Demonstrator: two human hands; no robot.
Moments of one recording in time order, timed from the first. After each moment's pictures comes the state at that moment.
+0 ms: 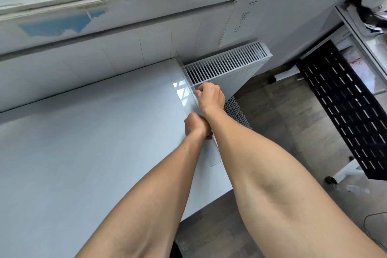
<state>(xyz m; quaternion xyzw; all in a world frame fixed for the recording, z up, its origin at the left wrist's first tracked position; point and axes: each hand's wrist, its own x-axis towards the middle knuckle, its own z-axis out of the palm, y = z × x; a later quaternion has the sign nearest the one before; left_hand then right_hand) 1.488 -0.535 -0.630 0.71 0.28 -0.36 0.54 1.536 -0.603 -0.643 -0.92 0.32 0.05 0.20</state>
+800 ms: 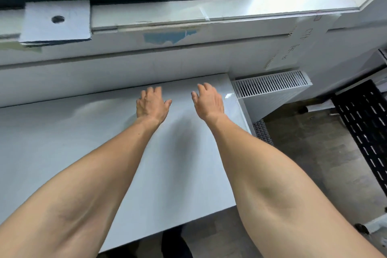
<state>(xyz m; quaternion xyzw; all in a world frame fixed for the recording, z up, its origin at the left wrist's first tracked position) 1.568 -0.261 -0.590 0.98 0.00 -0.09 0.15 1.551 -0.429 -0.589 -0.98 0.10 0.06 0.17</state>
